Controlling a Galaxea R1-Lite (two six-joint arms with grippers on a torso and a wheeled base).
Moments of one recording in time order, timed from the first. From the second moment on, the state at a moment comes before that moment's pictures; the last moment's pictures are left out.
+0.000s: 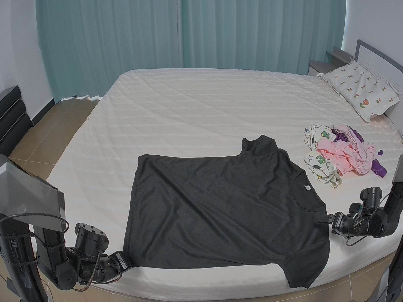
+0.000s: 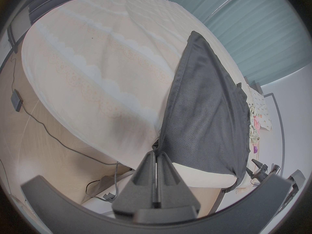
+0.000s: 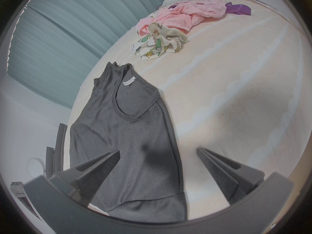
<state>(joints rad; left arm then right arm) -0.33 2.16 -0.06 -1.16 -0.06 -0.89 -0.22 2.17 -0.35 -0.95 0.38 0.41</state>
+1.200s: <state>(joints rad) -0.32 2.16 -0.08 -1.16 -0.04 -0.91 -0.17 2.25 -0.64 -0.96 0.38 0.60</state>
